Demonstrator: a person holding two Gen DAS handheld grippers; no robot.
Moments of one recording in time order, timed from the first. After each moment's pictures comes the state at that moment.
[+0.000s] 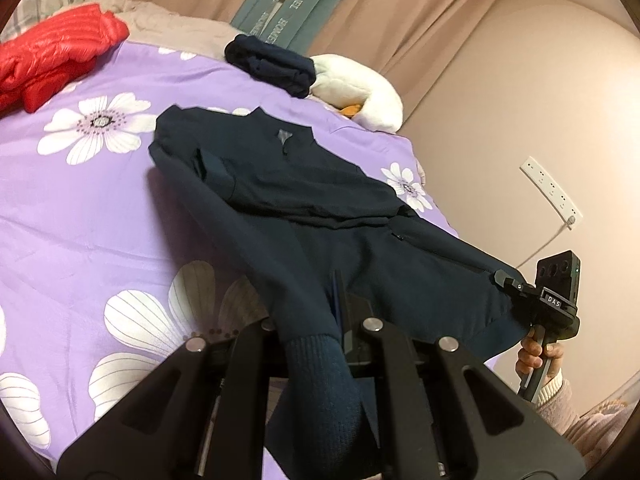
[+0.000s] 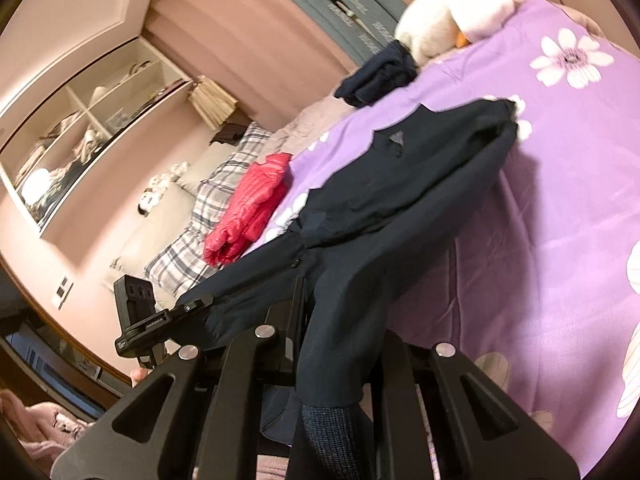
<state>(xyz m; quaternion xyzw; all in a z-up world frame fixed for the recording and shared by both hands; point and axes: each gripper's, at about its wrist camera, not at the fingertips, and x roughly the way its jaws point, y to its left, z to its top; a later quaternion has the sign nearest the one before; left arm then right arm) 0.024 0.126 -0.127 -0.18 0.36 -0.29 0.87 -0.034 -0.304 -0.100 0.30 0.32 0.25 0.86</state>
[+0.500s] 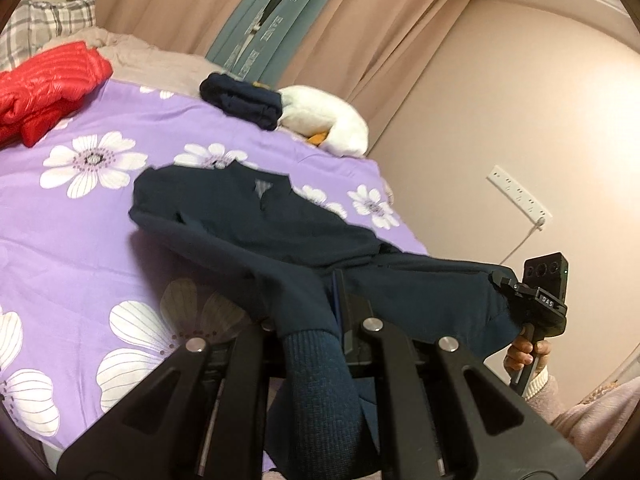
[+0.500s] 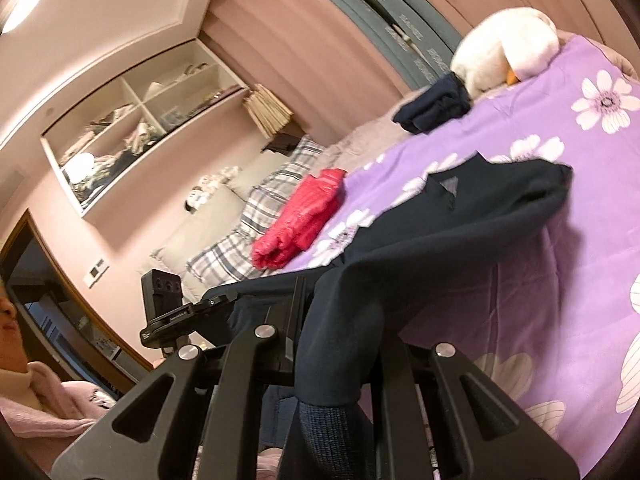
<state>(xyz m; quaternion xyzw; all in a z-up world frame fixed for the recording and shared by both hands) -0.035 0.145 -0.073 -0.18 0.30 -0.32 0.88 -0.074 -0.306 -0.047 0.29 0.25 0.33 0.86</state>
